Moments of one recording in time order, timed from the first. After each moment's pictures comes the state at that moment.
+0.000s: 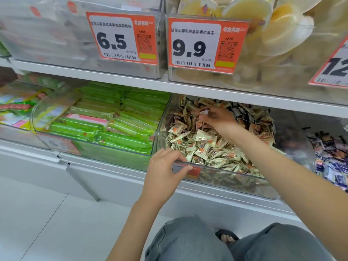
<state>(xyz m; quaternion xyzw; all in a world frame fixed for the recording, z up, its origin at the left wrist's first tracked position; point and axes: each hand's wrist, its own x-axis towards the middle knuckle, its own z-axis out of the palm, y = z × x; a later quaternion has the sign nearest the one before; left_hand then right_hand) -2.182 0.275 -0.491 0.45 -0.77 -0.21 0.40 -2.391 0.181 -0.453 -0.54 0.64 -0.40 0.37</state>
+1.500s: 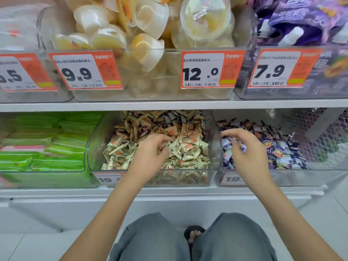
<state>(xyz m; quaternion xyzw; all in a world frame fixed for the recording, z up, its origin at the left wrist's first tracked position) -2.306 0.275 -0.444 0.40 -0.83 -0.24 0.31 -2.515 0.394 -0.431 -0.52 0.70 -0.49 0.03</state>
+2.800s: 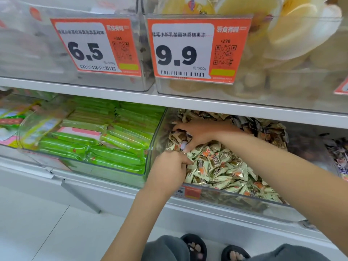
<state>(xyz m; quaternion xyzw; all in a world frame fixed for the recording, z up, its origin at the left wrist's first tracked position) -2.211 0.219 -0.476 0.52 -0.81 -0.20 0.17 -2.371 0.120 -0.452 -0.83 0.52 0.07 0.20</state>
